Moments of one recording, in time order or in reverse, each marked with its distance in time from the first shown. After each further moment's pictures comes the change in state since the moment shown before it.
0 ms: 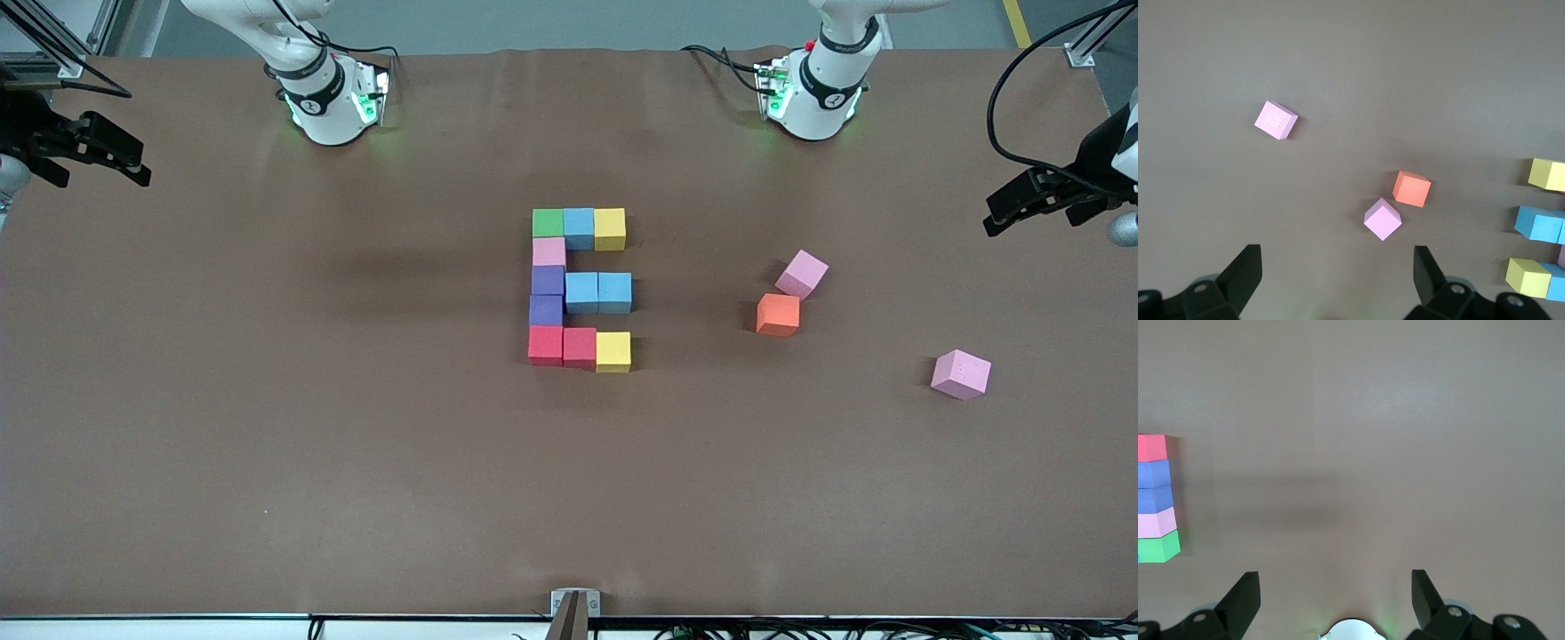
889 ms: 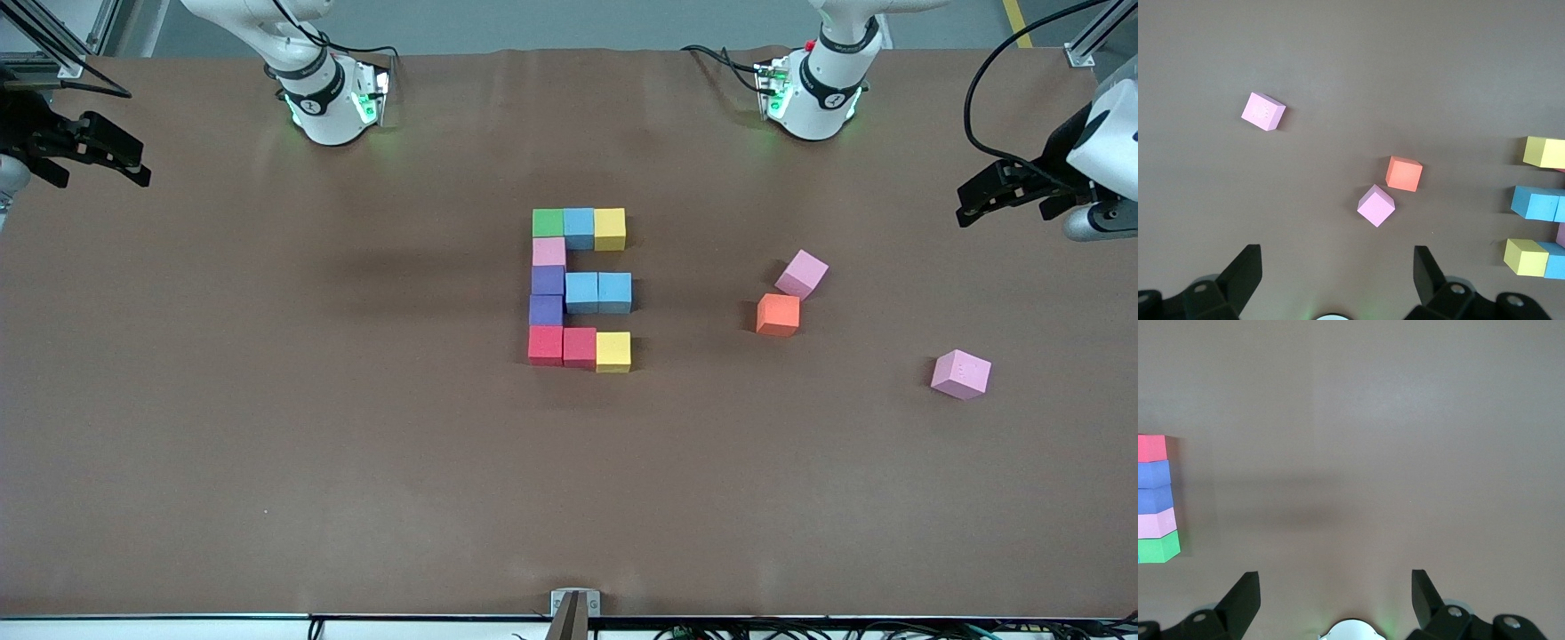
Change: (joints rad) left arm -0.004 0.000 -0.048 0.000 0.000 -0.032 0.005; right arm 0.000 0.000 0.000 0.000 0.000 0.001 0.000
